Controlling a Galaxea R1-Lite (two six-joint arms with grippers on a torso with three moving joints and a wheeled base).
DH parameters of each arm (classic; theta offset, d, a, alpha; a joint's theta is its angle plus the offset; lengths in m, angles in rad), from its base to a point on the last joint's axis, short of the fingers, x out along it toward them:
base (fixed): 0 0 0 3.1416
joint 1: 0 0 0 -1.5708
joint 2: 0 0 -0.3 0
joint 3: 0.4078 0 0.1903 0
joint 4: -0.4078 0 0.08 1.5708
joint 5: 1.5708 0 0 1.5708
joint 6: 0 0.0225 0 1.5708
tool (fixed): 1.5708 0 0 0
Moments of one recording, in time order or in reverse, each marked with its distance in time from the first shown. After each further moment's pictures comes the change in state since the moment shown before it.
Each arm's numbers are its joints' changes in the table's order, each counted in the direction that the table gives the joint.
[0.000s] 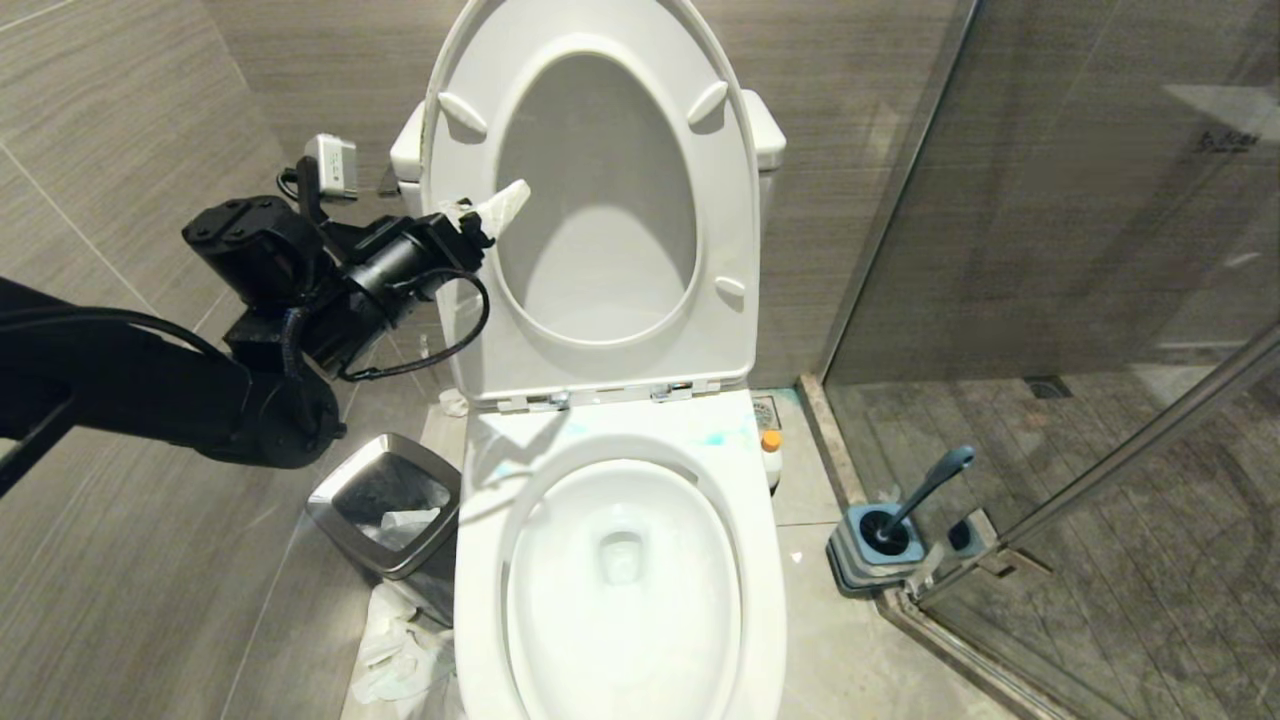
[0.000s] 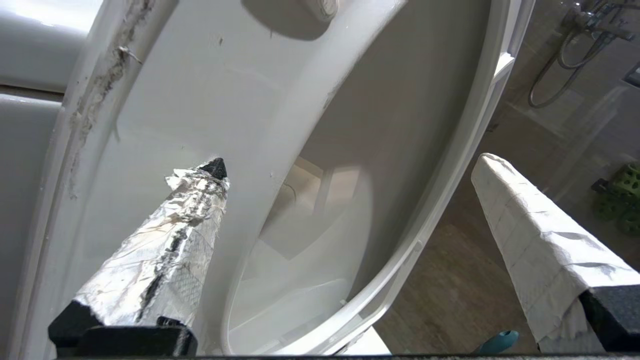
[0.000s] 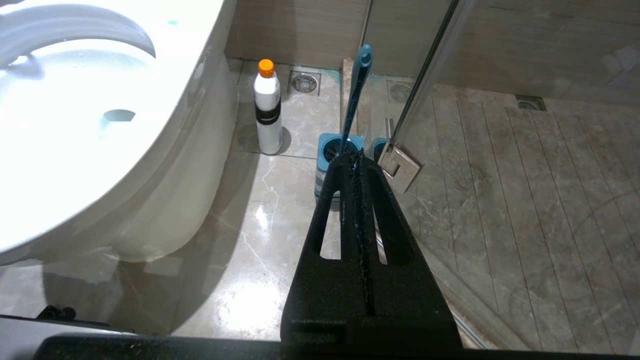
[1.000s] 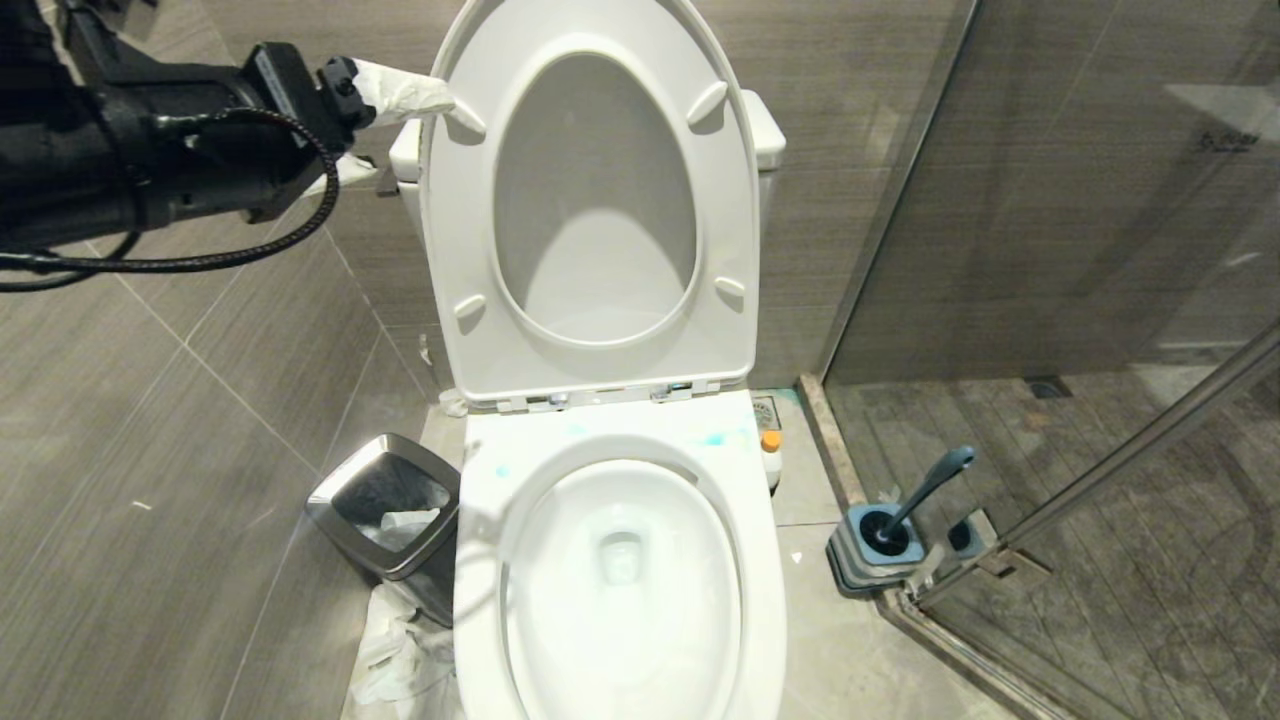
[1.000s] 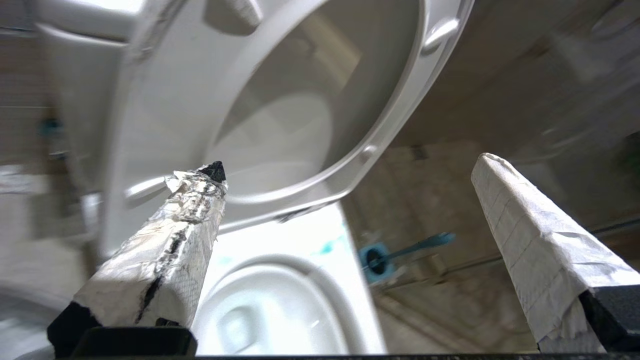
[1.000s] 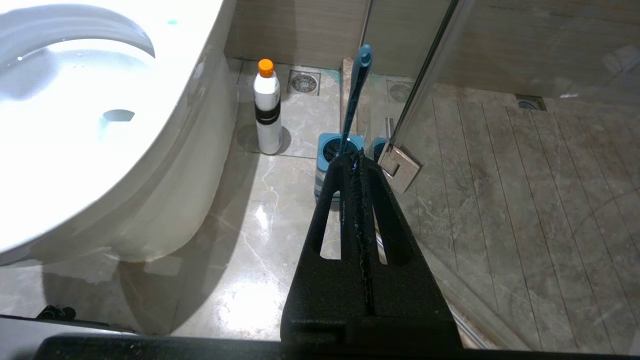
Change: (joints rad) left arm 0.071 0.547 0.164 -1.148 -0.157 0.066; right arm 0.000 0.000 0.000 0.000 0.000 0.000
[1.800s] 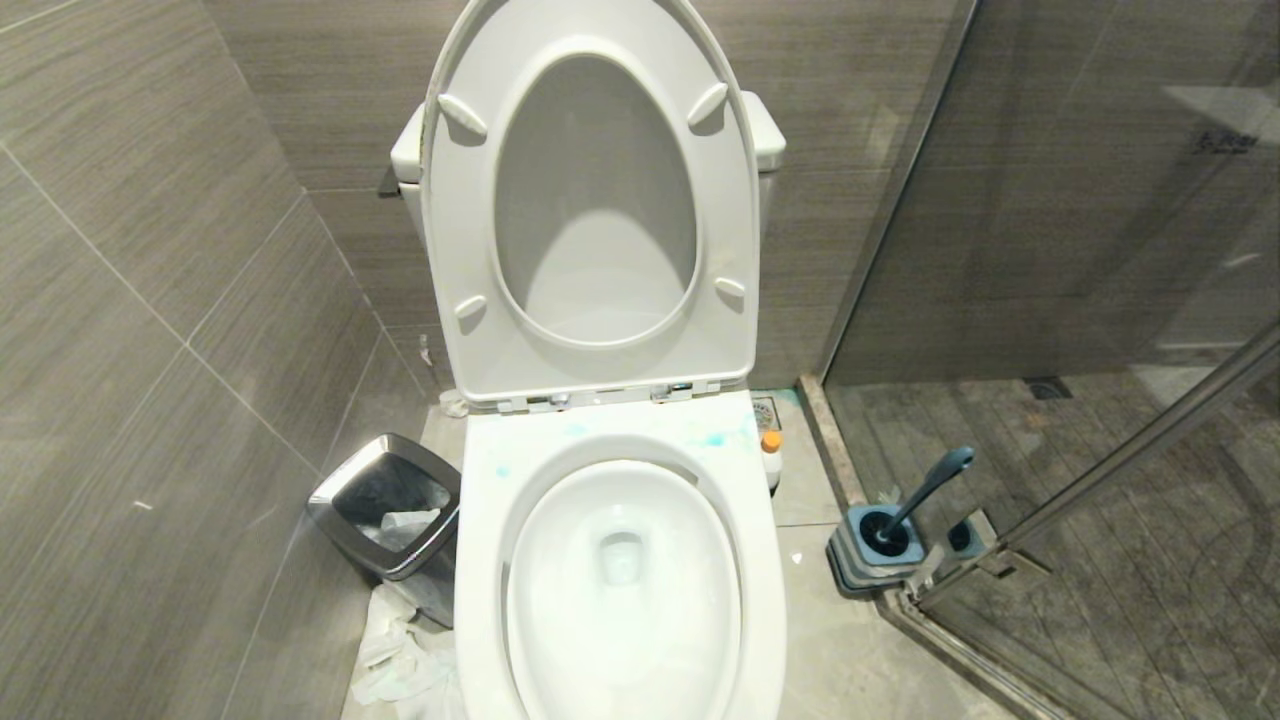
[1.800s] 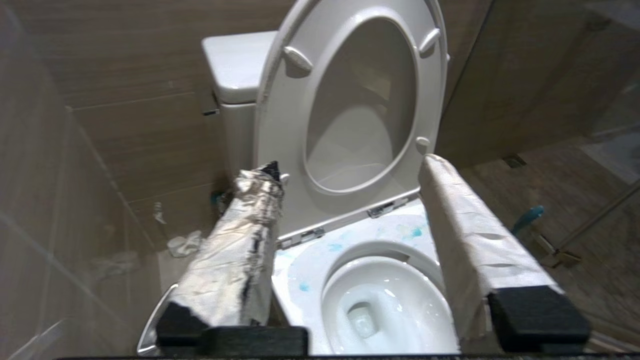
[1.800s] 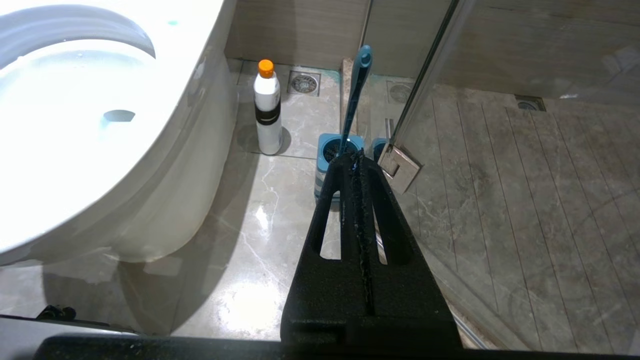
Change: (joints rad) left arm -0.110 0.635 -0.351 -0.107 -0.053 0.360; right arm 0.000 0.000 0.000 0.000 0.000 0.000
